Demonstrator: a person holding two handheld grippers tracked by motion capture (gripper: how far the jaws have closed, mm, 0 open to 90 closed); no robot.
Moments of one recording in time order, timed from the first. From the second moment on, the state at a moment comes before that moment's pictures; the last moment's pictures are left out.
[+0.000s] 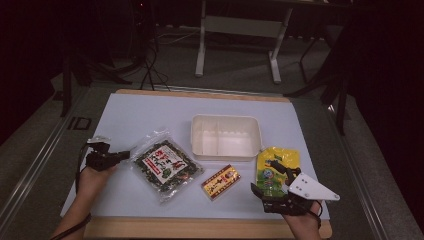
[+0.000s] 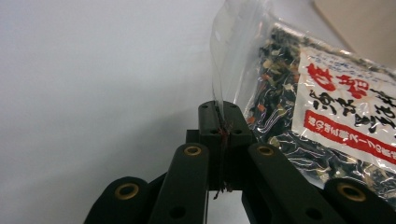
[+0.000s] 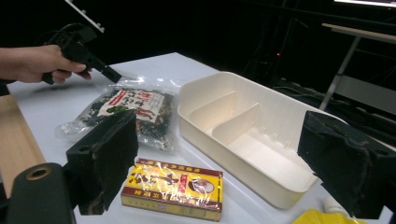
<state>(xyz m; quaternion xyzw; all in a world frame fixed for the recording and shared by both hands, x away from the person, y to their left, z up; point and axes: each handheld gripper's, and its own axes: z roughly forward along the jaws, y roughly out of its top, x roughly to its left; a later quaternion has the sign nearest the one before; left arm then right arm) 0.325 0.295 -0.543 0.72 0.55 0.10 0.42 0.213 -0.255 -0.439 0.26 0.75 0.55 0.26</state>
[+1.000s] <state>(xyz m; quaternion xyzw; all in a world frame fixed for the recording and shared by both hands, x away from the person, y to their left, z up) 0.284 0.284 -0.453 0.72 0.45 0.14 0.51 0.216 -0.266 -0.434 0.26 0.73 0.56 0.30</state>
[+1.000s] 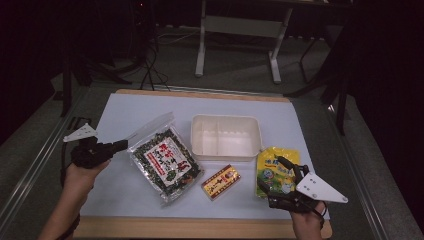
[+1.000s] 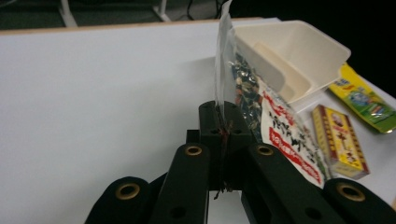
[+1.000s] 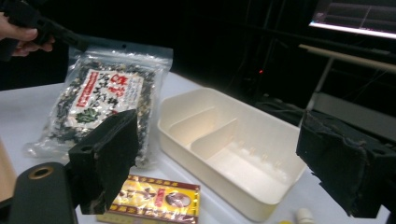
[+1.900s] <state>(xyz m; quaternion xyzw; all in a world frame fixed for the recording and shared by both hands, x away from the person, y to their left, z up) 0.239 0.251 -0.377 0.74 0.34 0.19 0.55 0.214 -0.260 -0.433 0.28 0.73 0.56 0.28</state>
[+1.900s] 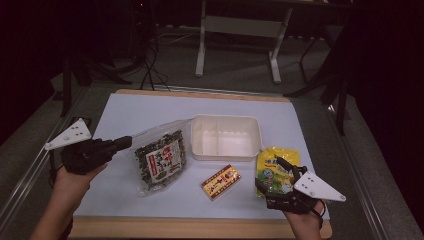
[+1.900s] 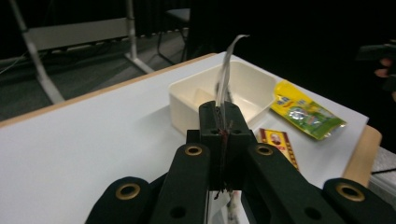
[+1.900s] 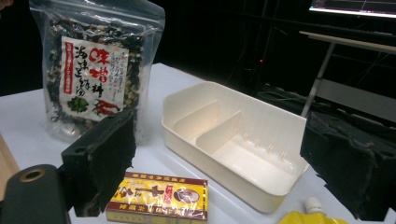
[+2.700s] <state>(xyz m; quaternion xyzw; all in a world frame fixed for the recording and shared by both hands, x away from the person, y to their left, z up) 0.235 0.200 -0.332 0.75 0.21 0.14 0.61 0.239 -0.226 -0.408 0.21 0.77 0.58 0.17</state>
